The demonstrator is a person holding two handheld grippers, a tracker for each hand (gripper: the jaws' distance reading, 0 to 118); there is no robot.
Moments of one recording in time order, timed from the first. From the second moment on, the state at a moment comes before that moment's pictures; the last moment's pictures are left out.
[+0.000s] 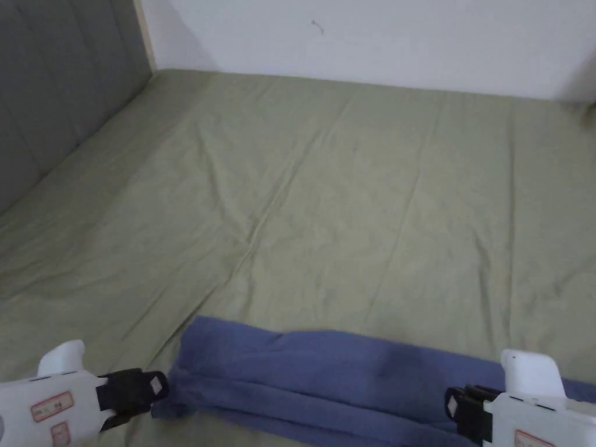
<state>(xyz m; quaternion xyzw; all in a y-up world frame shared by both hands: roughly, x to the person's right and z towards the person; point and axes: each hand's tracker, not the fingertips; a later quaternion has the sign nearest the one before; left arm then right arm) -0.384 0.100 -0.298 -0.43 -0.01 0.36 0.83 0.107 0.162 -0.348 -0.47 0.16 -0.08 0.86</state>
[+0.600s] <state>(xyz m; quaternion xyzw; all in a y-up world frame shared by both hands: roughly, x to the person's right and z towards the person) -0.376 0.010 -0.345 -0.40 -0.11 0.60 0.68 0.062 0.139 -0.357 -0.53 0.17 -0.03 0.83</state>
